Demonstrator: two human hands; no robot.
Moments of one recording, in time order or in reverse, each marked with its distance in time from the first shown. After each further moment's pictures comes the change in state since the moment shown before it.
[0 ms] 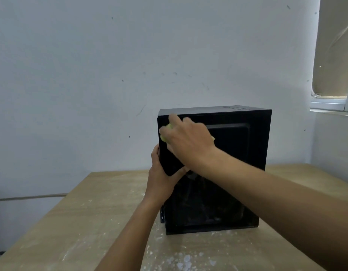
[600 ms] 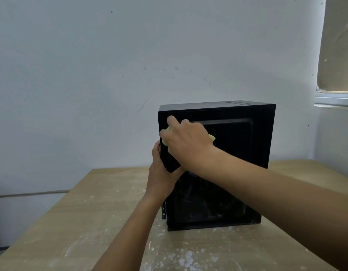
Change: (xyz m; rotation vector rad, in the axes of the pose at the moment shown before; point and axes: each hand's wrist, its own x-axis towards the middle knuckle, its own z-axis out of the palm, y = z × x) left_hand 0.002 -0.005 0.000 0.042 0.011 -0.013; right_hand -0.002 -0.010 -0.009 -0.022 -0.165 -0.046
